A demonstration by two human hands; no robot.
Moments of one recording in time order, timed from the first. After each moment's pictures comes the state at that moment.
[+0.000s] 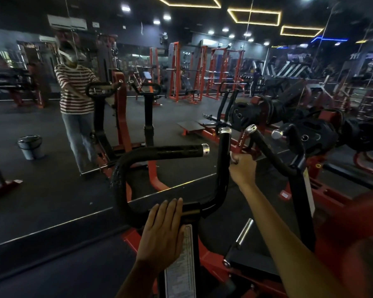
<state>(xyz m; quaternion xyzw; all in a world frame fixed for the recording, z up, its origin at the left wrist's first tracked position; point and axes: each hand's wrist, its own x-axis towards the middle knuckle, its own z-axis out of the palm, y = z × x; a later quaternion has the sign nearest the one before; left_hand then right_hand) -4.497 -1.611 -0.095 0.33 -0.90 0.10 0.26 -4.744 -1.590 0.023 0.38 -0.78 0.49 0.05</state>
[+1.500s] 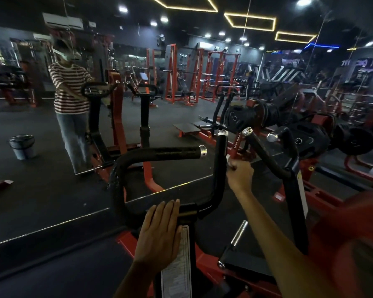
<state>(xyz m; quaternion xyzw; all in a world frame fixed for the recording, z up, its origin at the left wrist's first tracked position) -4.496 -1.611 -0.096 0.32 -0.90 0.08 0.29 -4.737 -1.583 0.014 0.38 -0.77 0.50 0.08</state>
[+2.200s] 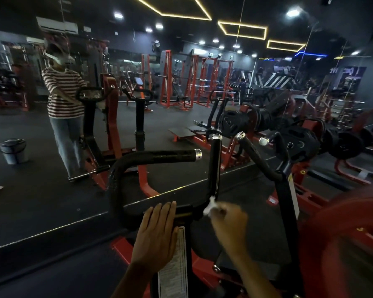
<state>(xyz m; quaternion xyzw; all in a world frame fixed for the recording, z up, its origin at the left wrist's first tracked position) -4.493 -1.608 -0.096 0.31 -0.90 0.09 0.28 -4.637 -1.504 -0.019 0.37 -0.75 0.54 -0.02</state>
